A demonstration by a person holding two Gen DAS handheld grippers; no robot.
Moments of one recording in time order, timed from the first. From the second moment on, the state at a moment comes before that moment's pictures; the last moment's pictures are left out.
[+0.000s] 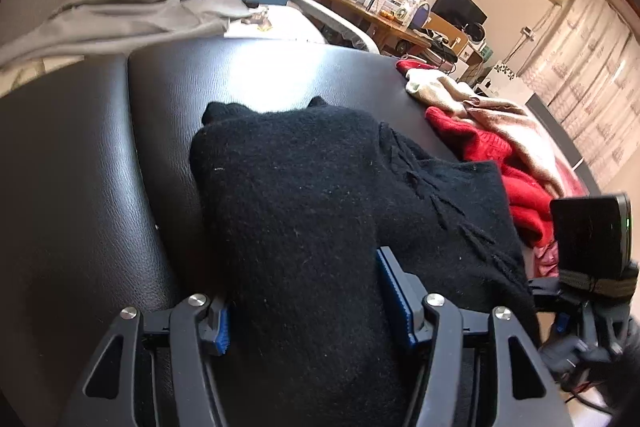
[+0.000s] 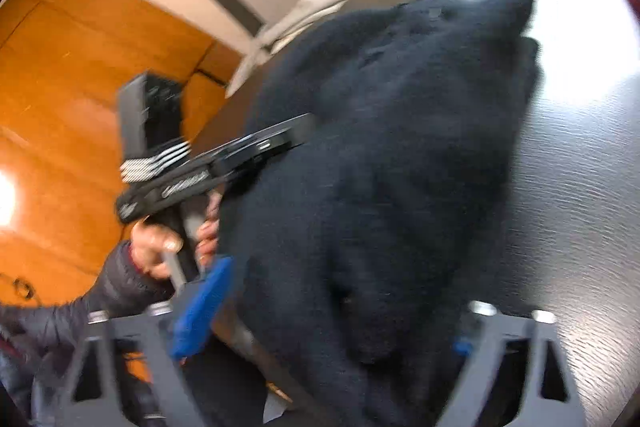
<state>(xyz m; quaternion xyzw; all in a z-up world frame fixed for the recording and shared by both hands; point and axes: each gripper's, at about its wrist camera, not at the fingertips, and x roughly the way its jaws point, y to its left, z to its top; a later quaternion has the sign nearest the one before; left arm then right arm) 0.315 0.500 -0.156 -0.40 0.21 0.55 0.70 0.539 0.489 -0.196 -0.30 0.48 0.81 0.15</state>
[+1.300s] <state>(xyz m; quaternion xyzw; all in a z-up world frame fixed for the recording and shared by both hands) 0.255 0.434 -0.144 -0.38 0.17 0.65 0.64 0.425 0.524 -0.195 -0.34 0.45 0.81 0.17</state>
